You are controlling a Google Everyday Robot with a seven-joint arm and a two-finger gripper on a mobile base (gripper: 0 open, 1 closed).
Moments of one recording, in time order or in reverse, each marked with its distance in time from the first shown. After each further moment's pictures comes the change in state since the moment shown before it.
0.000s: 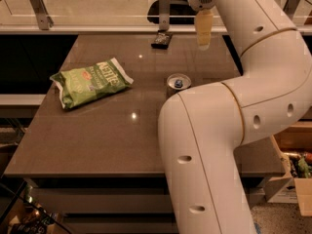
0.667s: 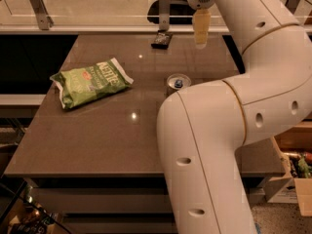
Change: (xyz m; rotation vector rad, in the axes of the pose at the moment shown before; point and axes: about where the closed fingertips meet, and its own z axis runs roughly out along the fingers) arm -0.002 -0.007 0.000 0.030 -0.006 0.052
